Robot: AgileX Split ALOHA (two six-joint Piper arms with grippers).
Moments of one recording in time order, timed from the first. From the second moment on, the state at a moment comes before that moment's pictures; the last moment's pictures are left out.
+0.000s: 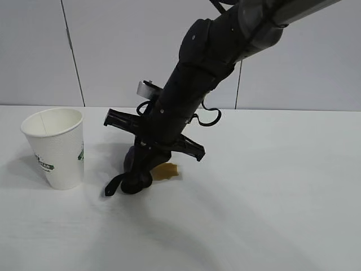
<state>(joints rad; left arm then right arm) -0.01 0.15 -0.48 0.03 1.13 0.02 0.54 2.31 -1.71 0.53 0.75 0.08</state>
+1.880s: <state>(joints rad) -0.01 0.15 -0.48 0.03 1.13 0.02 0.57 2.33 -1.81 0.31 0.77 0.19</state>
